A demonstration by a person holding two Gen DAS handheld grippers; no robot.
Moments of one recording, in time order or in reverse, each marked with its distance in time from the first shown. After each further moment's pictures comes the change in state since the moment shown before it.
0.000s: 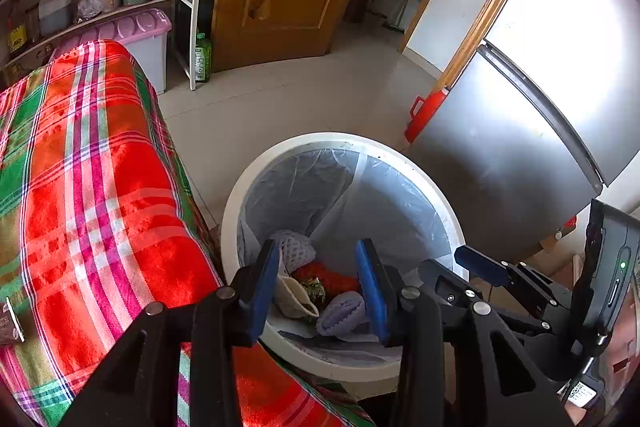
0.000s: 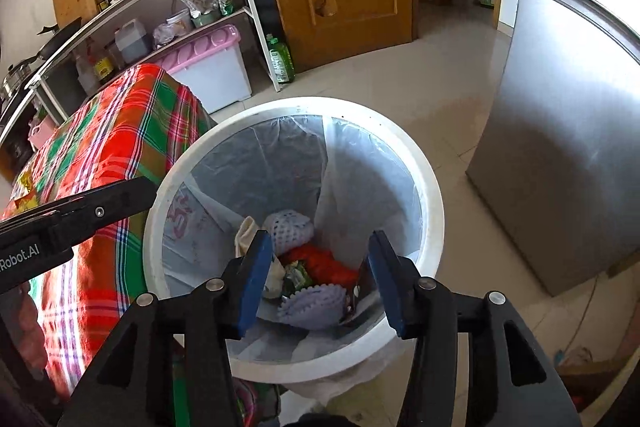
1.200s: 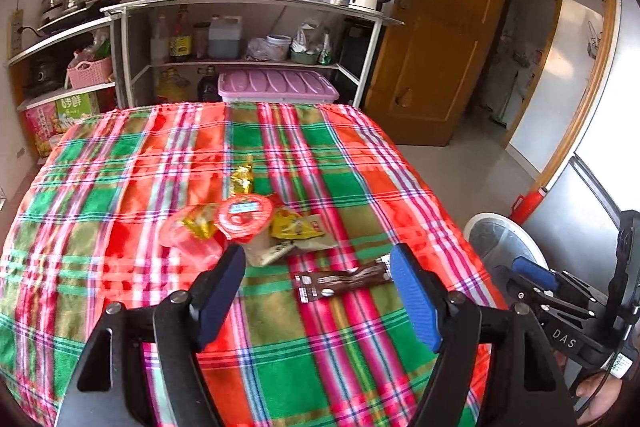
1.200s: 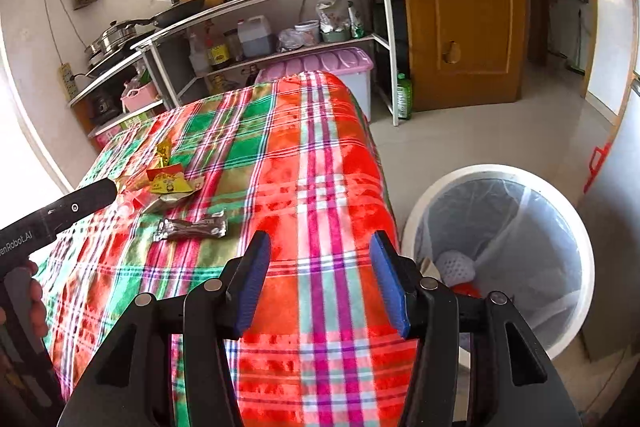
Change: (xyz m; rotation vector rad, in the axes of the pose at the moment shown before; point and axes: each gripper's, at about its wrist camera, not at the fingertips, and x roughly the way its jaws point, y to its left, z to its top) left arm -0.205 0.189 -0.082 -0.223 -0.305 0.359; right arm -0.045 0.191 -0.010 -0.240 -0.100 0.266
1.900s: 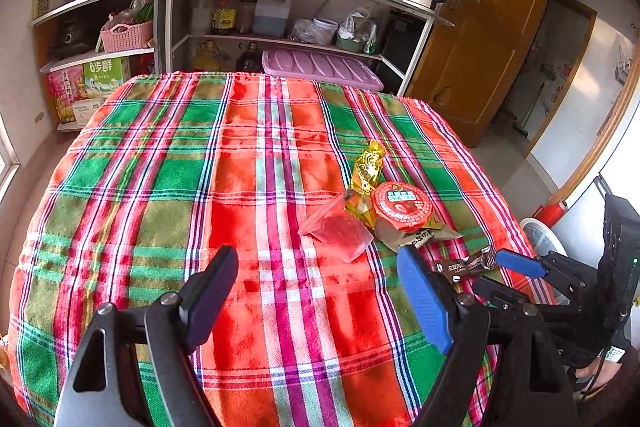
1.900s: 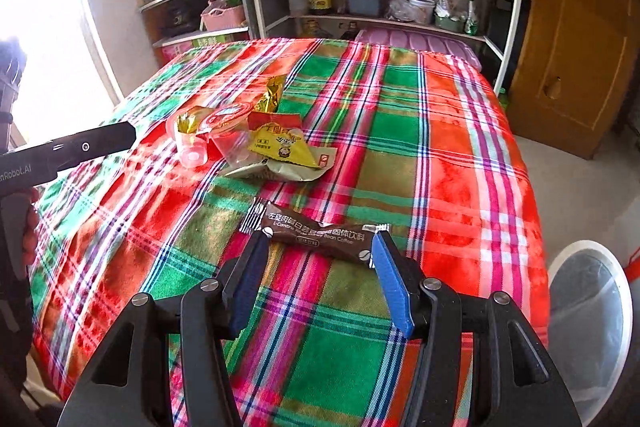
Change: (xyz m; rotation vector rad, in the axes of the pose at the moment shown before) left arm 0.010 0.109 -0.009 -0.092 0.072 0.034; right arm 0.076 0.113 0.003 -0.340 0.144 0.160
